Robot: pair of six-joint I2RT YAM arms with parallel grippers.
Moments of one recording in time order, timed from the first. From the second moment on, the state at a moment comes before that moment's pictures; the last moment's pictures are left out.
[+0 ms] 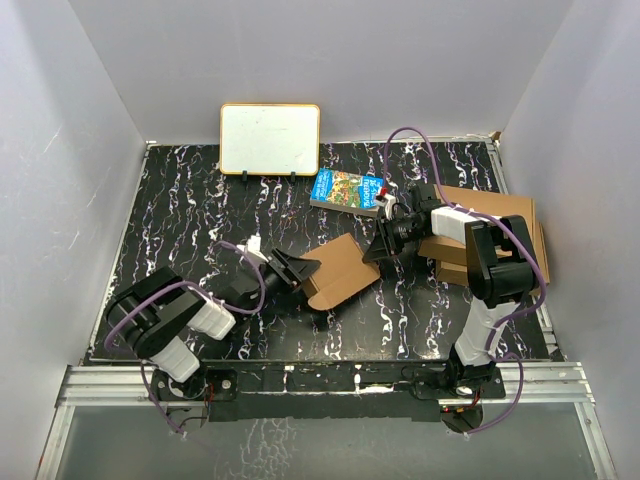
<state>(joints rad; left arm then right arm) -0.75 1.60 0.21 1.26 -0.05 -1.22 0.14 1.85 1.06 -0.40 -1.02 -0.26</state>
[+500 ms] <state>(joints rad) -0.76 1.34 0.26 0.80 -0.15 -1.24 0.15 1.84 1.06 -0.43 -1.02 -0.32</state>
